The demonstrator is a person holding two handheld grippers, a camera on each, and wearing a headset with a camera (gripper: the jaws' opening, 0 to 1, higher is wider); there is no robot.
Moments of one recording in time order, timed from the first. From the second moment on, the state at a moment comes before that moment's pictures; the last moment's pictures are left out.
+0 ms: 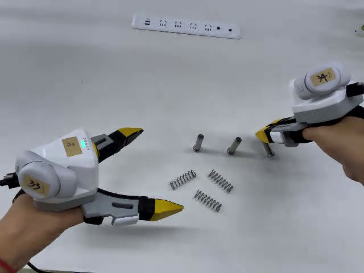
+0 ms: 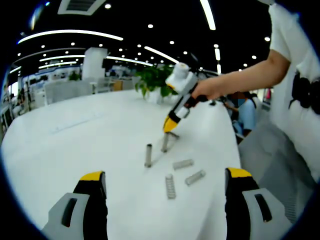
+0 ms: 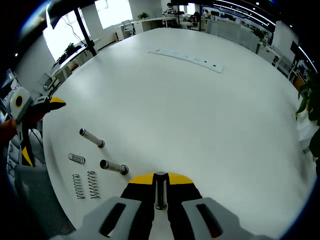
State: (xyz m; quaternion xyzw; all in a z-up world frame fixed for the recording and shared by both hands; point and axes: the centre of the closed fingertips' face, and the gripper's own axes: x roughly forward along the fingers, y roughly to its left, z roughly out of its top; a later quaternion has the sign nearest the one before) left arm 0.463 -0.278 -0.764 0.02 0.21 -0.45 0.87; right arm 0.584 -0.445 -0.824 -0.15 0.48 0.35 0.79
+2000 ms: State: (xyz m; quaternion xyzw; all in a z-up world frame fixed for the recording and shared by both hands) left arm 0.459 -0.288 -0.761 0.03 0.21 -0.46 0.86; right arm 0.557 -0.468 -0.798 -0.11 0.40 0.35 0.84
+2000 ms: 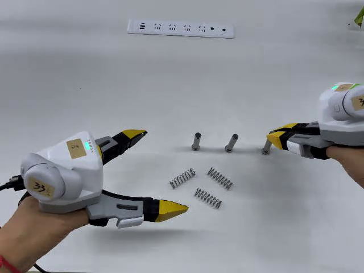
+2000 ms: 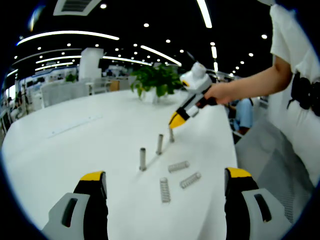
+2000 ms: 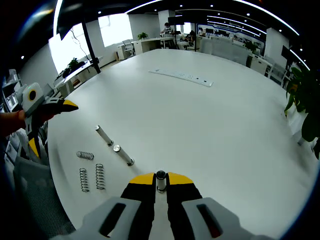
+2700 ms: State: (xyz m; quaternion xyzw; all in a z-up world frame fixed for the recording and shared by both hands) left arm 0.457 -0.292 -0.757 0.03 0.21 -0.47 0.86; right arm 0.549 -0.471 -0.795 -0.12 0.40 0.36 0.83
